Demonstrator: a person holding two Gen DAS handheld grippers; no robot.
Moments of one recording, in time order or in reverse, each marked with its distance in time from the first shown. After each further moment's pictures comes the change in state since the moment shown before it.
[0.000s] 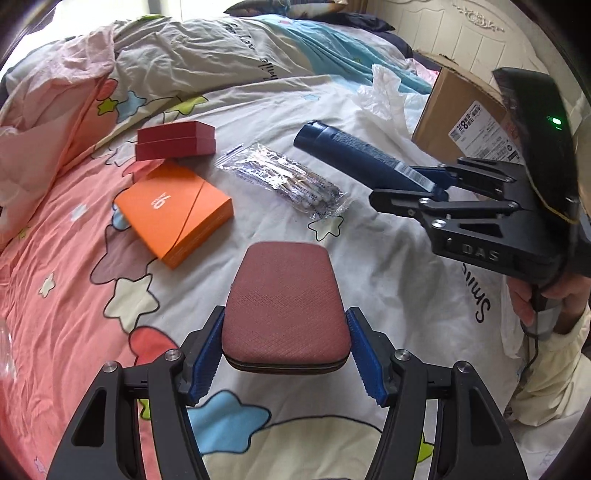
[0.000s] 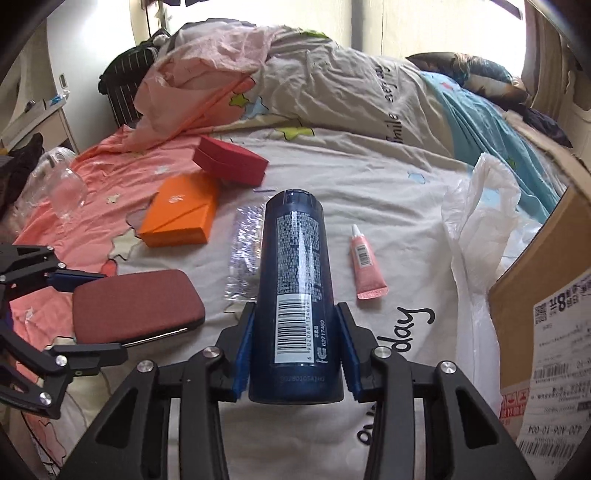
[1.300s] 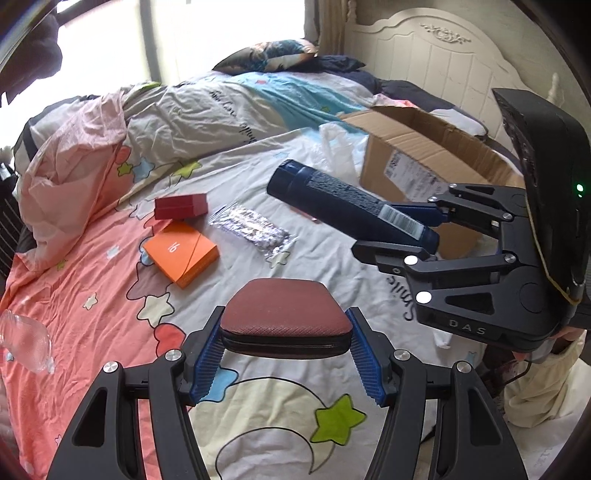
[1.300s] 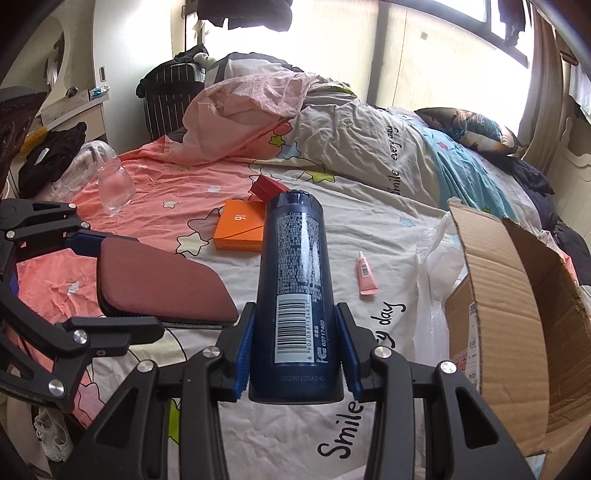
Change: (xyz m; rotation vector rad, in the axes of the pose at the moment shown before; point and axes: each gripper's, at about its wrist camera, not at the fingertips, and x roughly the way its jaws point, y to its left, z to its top) left arm -0.108 -0.063 -0.013 0.080 -0.153 0.035; right arm -0.113 0.046 -0.019 -0.103 -0.104 -0.033
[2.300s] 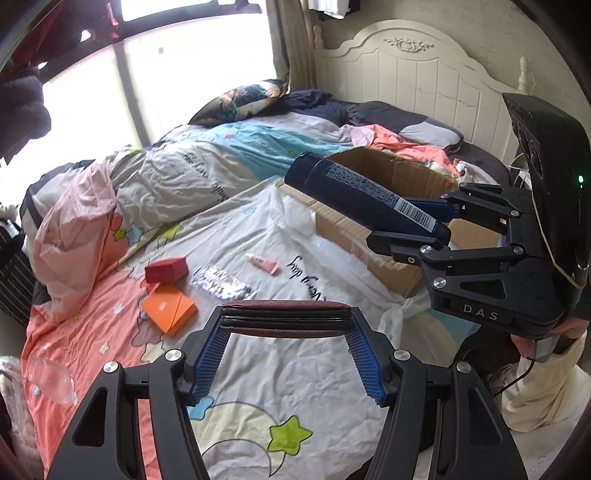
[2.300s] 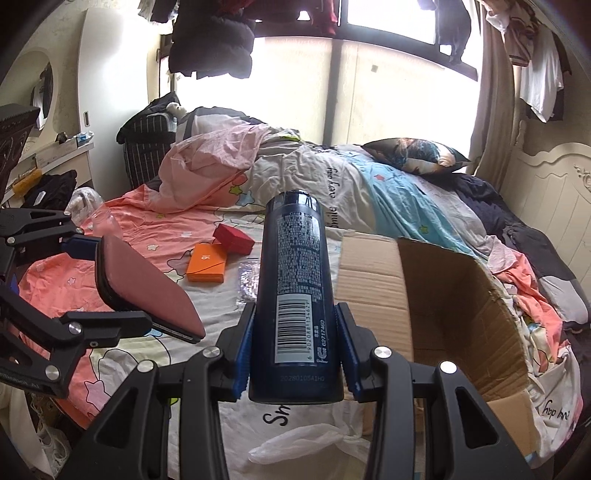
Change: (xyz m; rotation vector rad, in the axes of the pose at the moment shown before) left arm -0.062 -0.085 0.045 0.103 -0.110 0.024; right arm -0.106 -0.058 -0.012 0.080 -0.144 -0.109
